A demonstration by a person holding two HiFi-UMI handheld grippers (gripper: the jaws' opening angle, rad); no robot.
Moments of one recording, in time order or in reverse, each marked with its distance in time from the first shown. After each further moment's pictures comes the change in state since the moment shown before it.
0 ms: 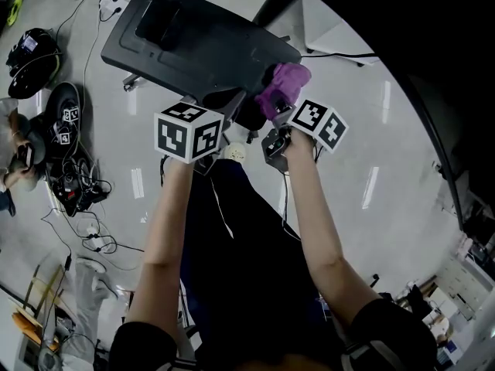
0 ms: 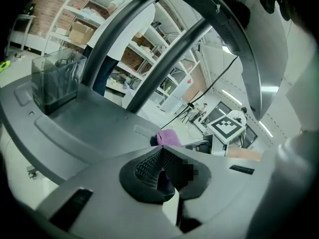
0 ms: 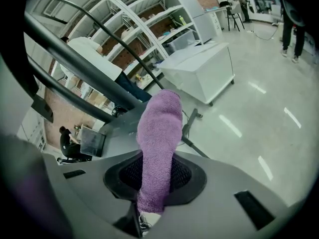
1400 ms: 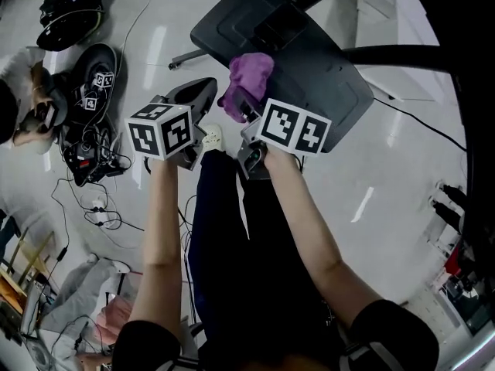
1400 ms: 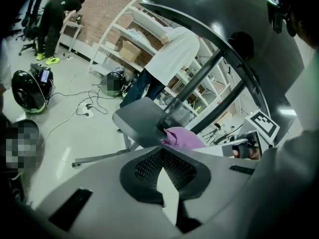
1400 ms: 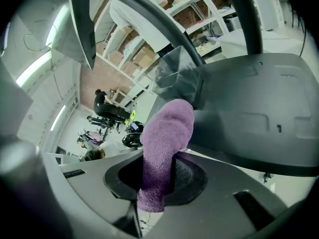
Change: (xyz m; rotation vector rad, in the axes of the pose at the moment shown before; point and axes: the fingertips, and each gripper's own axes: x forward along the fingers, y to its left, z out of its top) left arm -0.208 0.206 0.007 -0.224 -0.173 0.269; right arm 0.087 0.276 -0.167 -0.345 0.264 0.290
